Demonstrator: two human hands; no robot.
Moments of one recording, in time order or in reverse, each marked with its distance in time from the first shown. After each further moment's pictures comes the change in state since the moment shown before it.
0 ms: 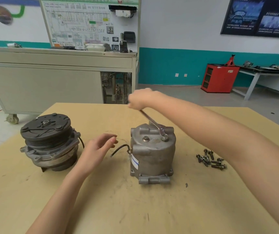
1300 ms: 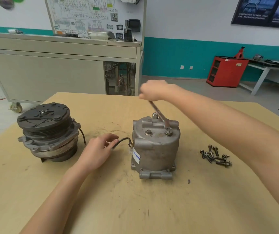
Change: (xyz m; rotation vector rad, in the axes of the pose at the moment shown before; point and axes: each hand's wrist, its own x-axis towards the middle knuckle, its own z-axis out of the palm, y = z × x) left_hand 0.000 -0.009 0.007 0.329 -0.040 -0.069; right_hand -0.001 0.027 0.018 0.100 0.079 0.040
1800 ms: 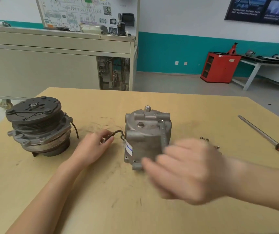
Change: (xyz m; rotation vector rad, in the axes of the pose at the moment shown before) left_hand -0.002 -0.001 0.007 0.126 -0.009 0.051; right_hand -0.245 -0.058 -0.008 -0.044 0.738 -0.630
